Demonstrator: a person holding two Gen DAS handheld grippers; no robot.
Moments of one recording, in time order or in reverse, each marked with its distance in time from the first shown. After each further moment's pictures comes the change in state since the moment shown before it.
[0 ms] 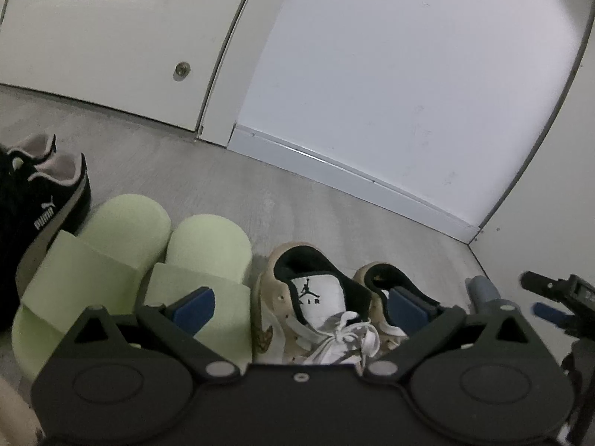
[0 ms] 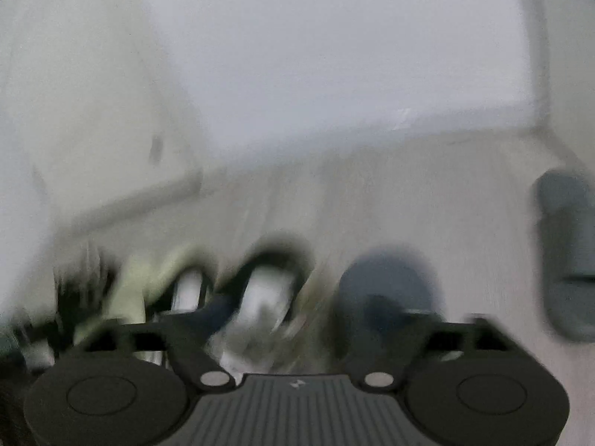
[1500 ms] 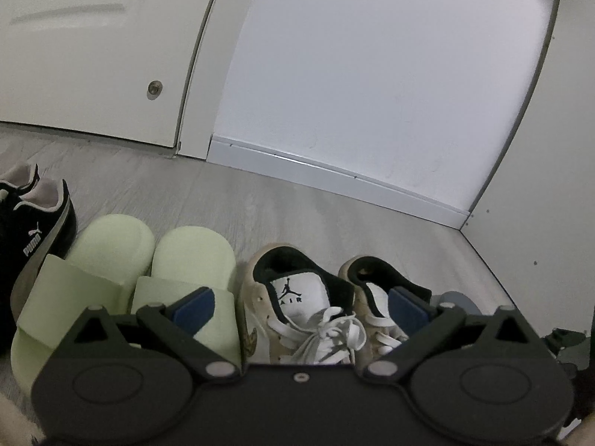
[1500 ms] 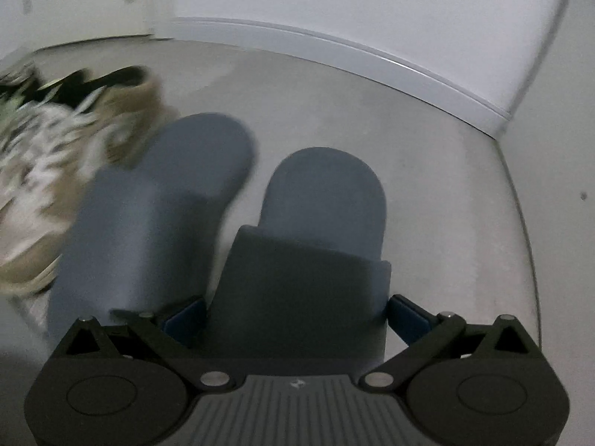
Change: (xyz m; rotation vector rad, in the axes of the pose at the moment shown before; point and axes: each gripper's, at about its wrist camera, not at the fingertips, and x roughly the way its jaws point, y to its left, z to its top) left arm -0.001 -0.017 -0.007 0.118 -0.028 -0.003; right arm 0.035 -0.079 -0.056 -0.570 0.409 -0.097
